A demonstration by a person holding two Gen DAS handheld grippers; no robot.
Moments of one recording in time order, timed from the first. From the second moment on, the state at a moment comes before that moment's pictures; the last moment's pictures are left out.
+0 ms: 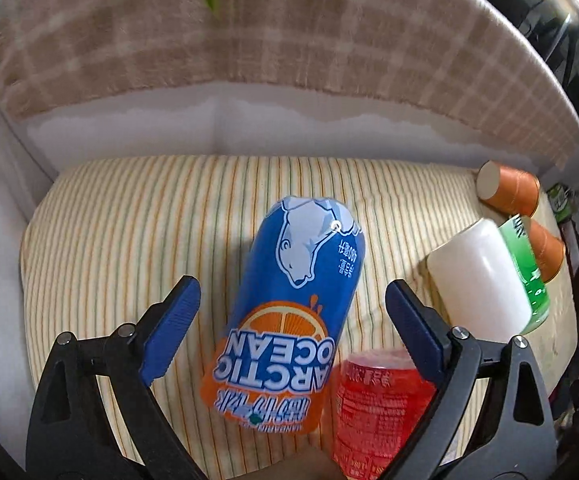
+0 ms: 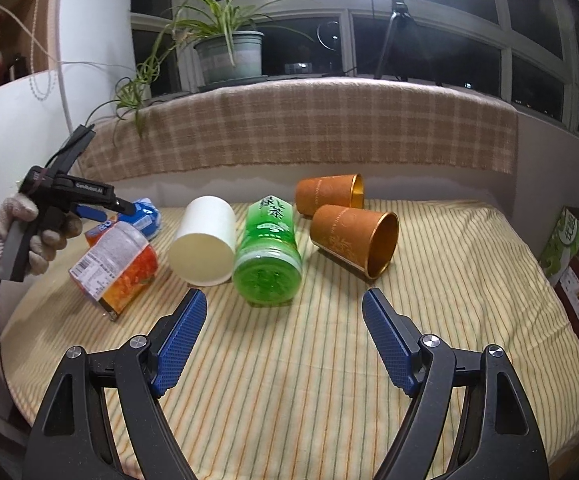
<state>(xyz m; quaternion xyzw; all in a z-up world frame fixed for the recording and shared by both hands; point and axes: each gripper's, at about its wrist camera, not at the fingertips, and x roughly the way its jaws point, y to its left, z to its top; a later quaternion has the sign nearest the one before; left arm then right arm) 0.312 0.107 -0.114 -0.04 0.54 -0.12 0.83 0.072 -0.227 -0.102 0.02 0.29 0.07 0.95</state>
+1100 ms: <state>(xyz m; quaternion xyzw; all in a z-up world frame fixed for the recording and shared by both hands) 0.252 0.070 -0.039 0.06 0.47 -0.15 0.87 0.050 -0.248 -0.092 0.03 0.27 0.05 0.96</state>
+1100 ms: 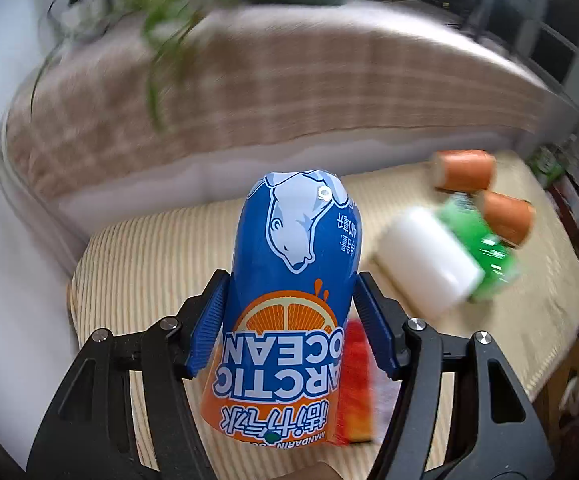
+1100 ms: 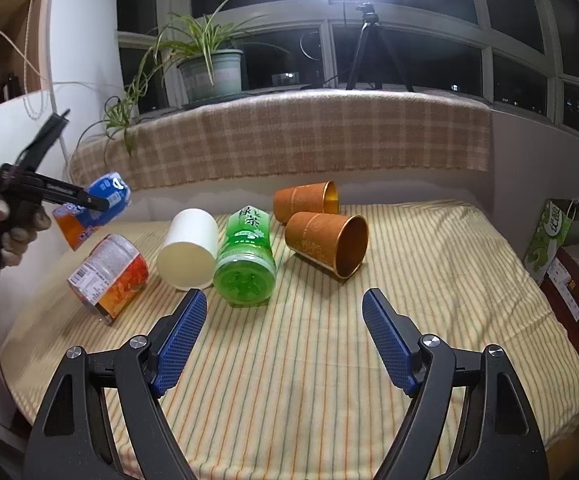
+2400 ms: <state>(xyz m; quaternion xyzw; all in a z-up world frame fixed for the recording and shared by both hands) 0.127 -0.092 -0.127 0.15 0.51 -0.32 0.78 0.025 -0.260 -0.092 -0.15 0.28 0.30 0.90</state>
